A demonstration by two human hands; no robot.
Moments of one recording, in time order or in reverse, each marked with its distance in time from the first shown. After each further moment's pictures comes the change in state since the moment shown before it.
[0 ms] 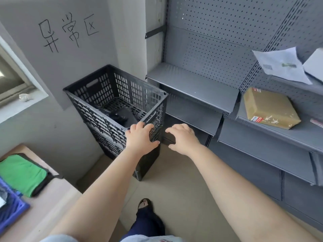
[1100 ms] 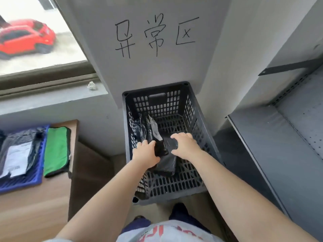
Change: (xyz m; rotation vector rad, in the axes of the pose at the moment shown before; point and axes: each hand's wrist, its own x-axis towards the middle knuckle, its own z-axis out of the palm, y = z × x) left_hand 0.262 -0.135 0.007 -0.158 -0.260 -0.823; right_hand 0.450 -0.052 0.013 0.022 -0.456 -0.539
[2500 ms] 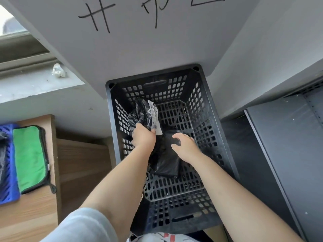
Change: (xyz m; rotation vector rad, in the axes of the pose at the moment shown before) left_hand 0.169 -0.001 0.017 -0.620 0.047 -0.605; right_hand 0.099 0.022 0.036 0.406 -0.183 0.255
